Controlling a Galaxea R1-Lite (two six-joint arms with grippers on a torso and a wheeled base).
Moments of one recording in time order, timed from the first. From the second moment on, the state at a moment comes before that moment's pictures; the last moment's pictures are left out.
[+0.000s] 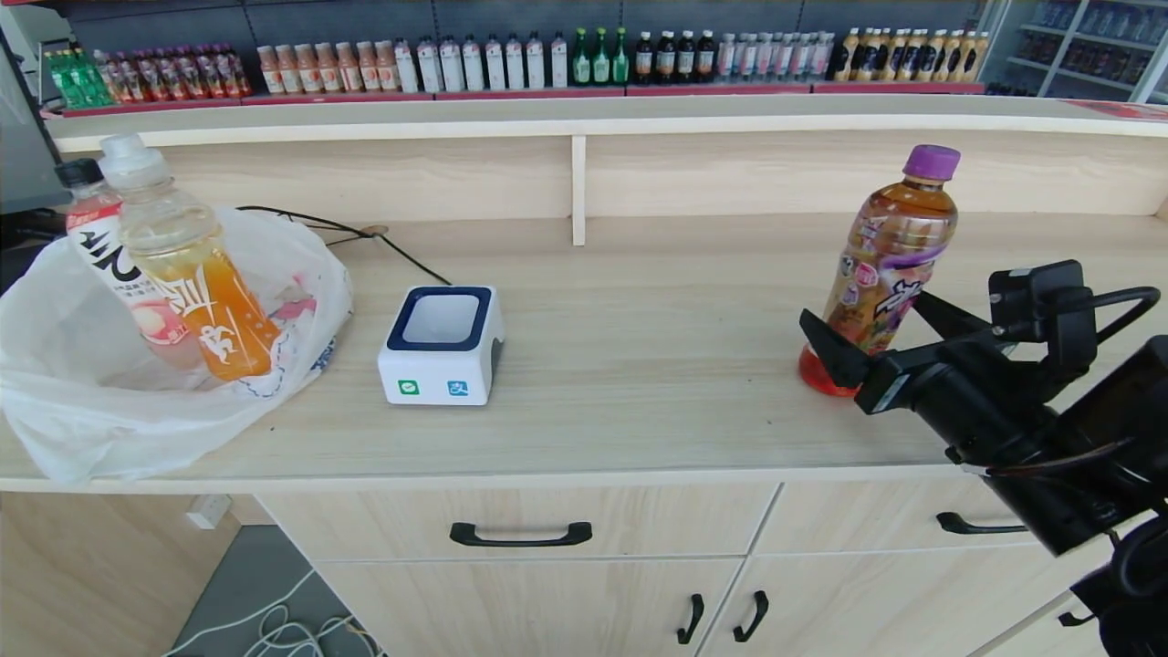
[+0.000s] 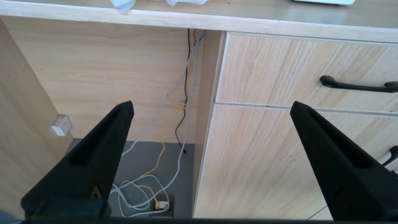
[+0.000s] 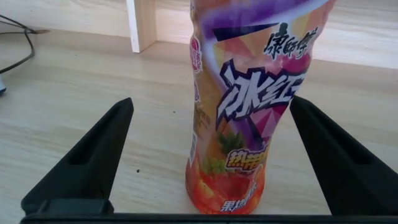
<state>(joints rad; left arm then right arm) 0.00 0.00 0.00 0.00 0.00 0.00 0.36 1.72 -0.41 -1.57 -0.10 -0.13</state>
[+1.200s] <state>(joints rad) 0.00 0.00 0.00 0.00 0.00 0.00 0.35 1.80 -0.55 -1.57 -0.12 -0.13</state>
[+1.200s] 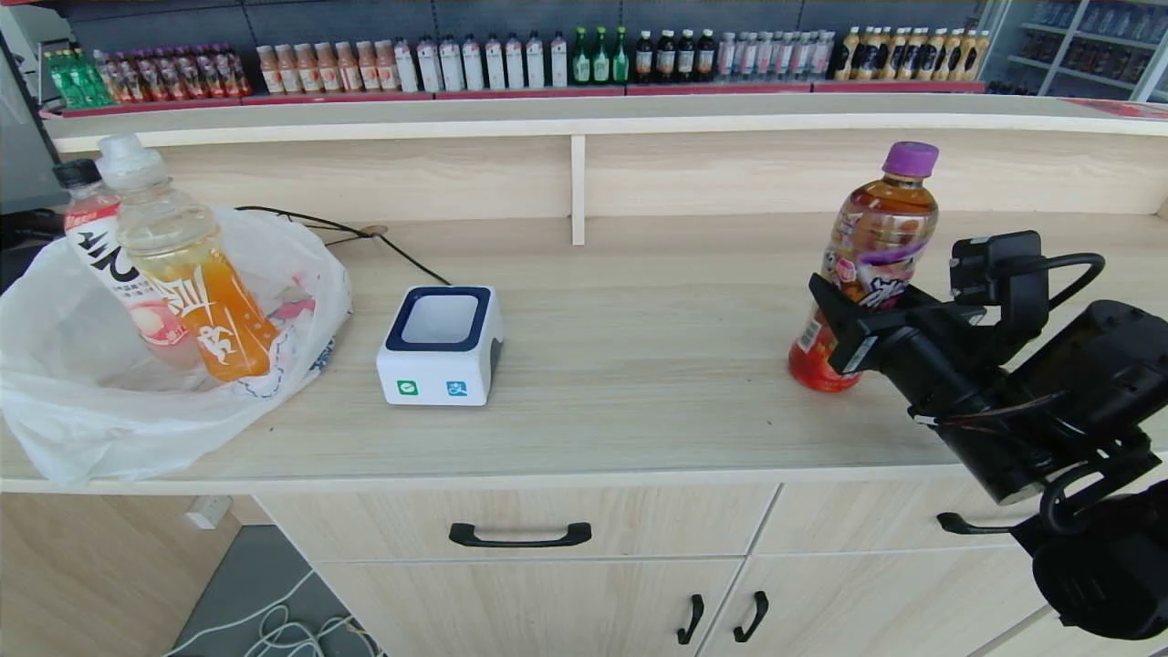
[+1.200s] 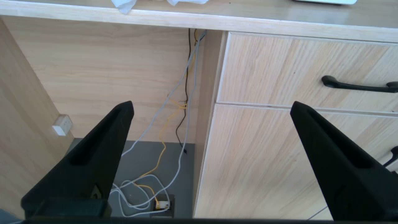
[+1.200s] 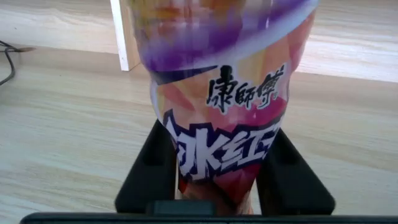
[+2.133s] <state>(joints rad) 0.00 0.00 0.00 0.00 0.00 0.00 0.35 1.70 -0.51 -1.57 -0.11 -0.12</state>
